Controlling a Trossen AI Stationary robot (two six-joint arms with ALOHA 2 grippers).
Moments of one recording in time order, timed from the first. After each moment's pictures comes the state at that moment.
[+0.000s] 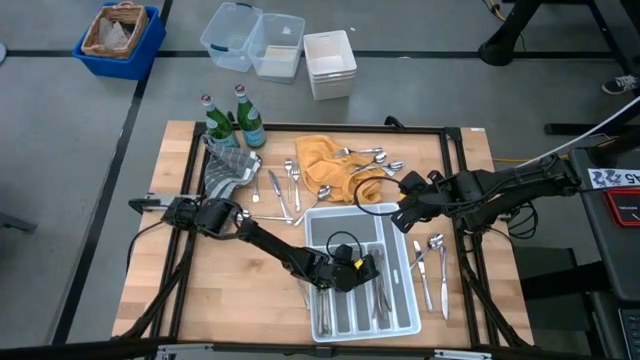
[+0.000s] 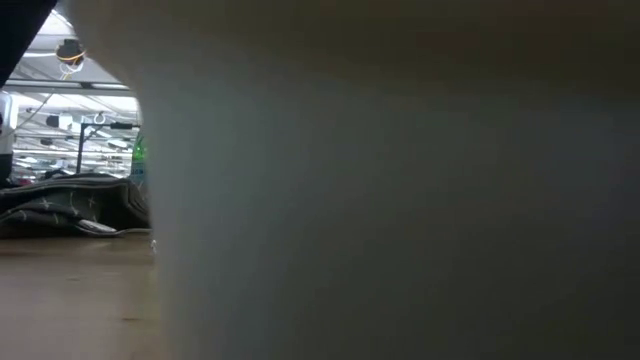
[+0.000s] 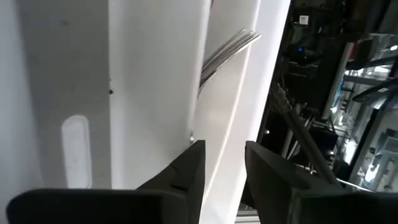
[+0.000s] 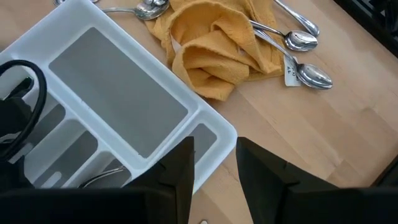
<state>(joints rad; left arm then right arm) -0.36 2.35 1.60 0.25 -0.43 -1.94 0.25 1.21 1.19 -1.22 0.41 0.91</state>
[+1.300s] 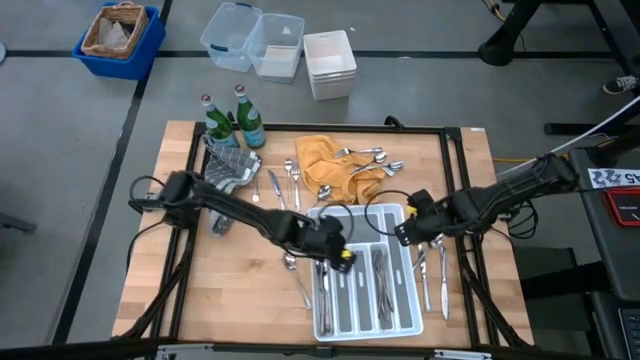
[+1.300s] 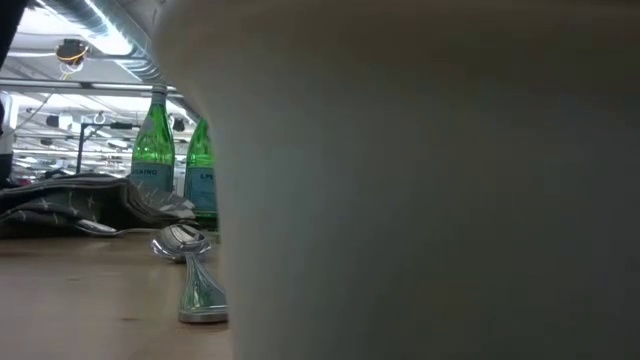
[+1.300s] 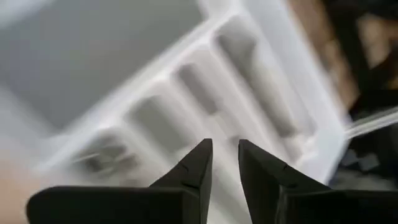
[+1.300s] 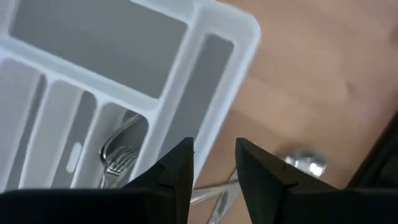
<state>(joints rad) -0.28 1.93 1.59 -0.58 -0.19 -1.21 0.40 1.22 1.03 -1.22 0.21 1.51</state>
